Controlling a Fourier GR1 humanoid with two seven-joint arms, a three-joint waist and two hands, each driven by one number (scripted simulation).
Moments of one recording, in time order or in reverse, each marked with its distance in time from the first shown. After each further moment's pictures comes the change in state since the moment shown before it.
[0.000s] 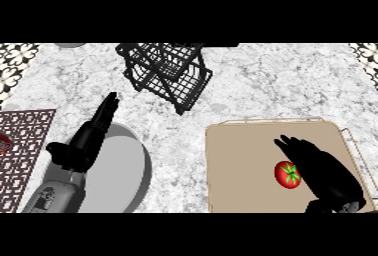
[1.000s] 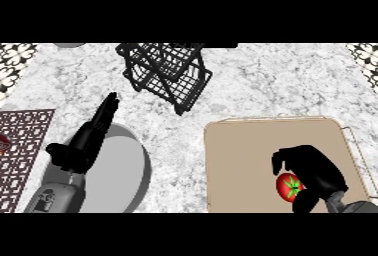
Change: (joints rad) left arm 0.014 -0.031 0.036 -0.025 -0.046 -0.030 0.024; right arm -0.012 0.116 -0.057 0.189 0.097 -0.110 -0.303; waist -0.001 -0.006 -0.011
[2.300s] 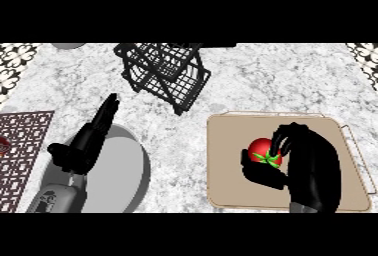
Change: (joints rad) left arm 0.011 -0.023 0.016 -0.011 -0.021 -0.003 0.021; right arm -0.062 0.475 -0.054 -0.381 0.356 -0.237 0.806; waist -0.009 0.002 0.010
